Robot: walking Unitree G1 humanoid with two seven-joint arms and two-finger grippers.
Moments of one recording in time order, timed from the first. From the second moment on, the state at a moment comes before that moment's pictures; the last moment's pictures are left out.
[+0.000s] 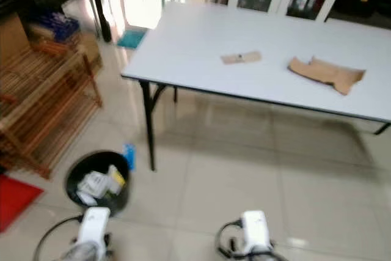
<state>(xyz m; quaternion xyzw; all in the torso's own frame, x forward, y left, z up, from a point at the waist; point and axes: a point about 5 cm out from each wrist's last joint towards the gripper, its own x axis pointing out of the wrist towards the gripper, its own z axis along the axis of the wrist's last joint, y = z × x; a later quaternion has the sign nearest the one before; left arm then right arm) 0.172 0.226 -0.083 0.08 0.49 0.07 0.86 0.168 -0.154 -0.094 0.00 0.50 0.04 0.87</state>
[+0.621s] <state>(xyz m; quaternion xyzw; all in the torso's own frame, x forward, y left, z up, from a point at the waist) 0.174 0.232 -0.081 0.08 0.49 0.08 0.86 0.175 -0.147 -0.091 0.01 0.49 0.05 0.87</state>
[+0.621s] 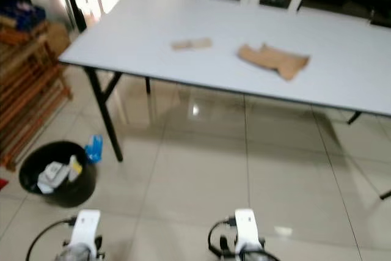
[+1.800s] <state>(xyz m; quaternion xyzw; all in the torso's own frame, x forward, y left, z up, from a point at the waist) 0.178 0.214 -0.083 0.08 0.49 0.06 0.87 0.178 -0.168 -0.088 -0.01 0.48 0.03 0.88</state>
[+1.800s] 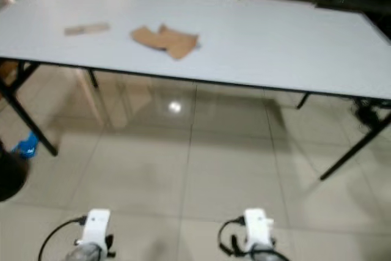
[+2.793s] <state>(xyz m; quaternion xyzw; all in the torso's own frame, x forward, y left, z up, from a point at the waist) 0.350 0.148 0.171 0.17 -0.12 0.00 0.98 0.360 -0.138 0.172 0.00 -0.11 0.01 0.99</state>
